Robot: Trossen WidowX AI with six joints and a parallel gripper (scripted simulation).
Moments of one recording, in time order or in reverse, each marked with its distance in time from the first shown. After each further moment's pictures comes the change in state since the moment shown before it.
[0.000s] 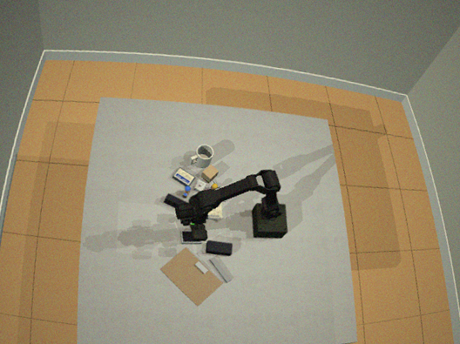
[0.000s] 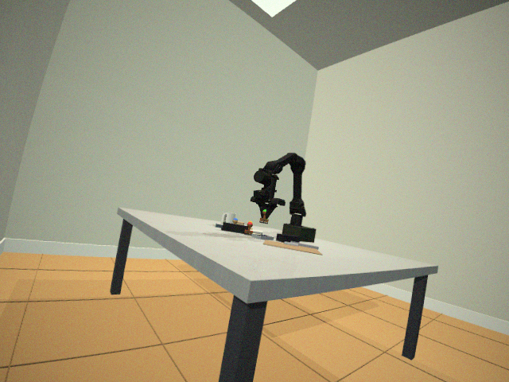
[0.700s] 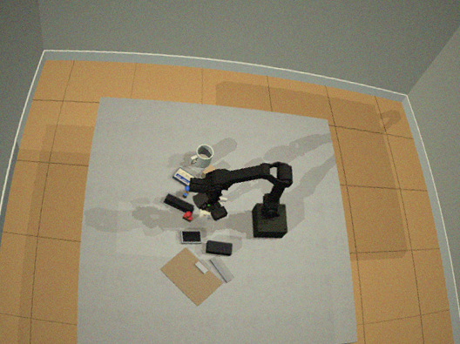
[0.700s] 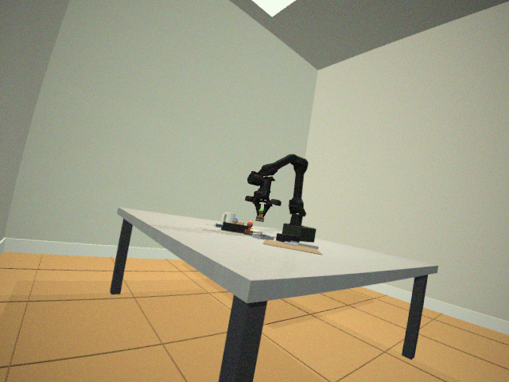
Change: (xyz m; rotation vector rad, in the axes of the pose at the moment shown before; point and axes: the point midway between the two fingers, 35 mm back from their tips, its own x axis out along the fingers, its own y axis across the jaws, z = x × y) arm -0.004 -0.092 -0.062 -0.412 0.024 -0.008
